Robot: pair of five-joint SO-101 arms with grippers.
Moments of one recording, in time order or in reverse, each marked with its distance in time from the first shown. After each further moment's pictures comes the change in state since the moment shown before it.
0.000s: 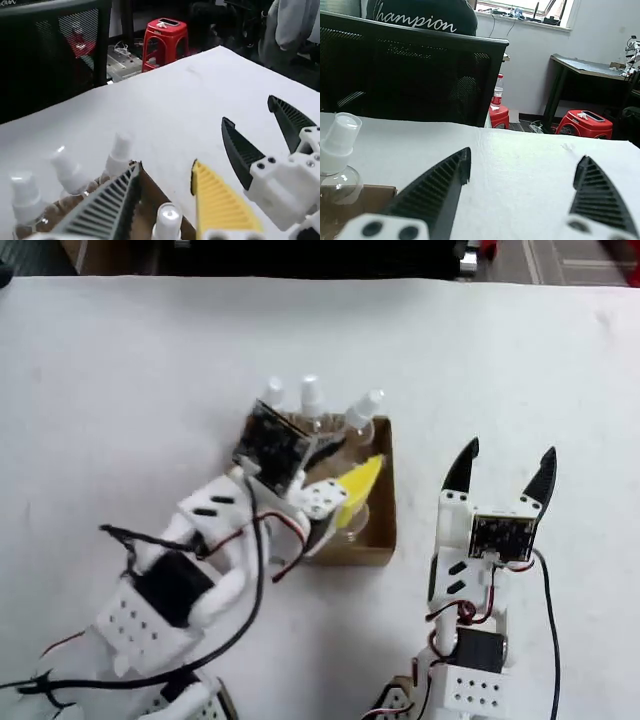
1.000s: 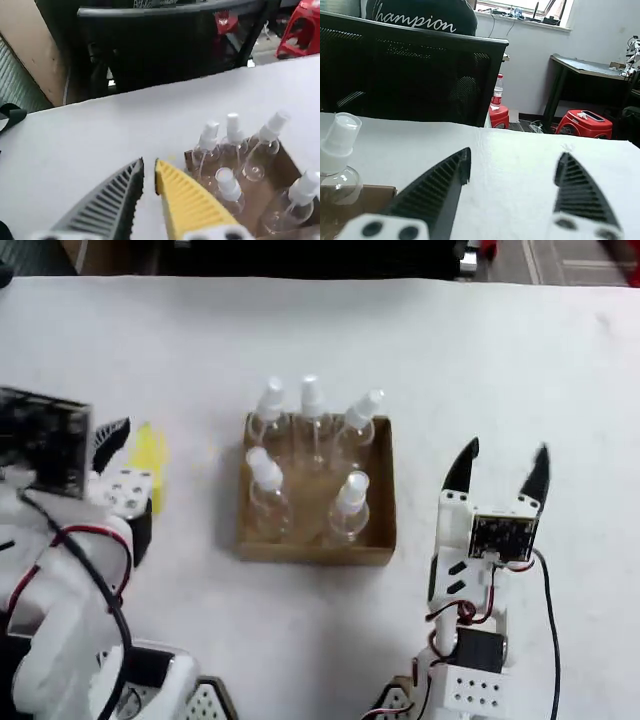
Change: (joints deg) left arm -33.4 -0.6 -40.5 48.3 -12.0; right arm 0.0 0.0 0.0 0.0 0.0
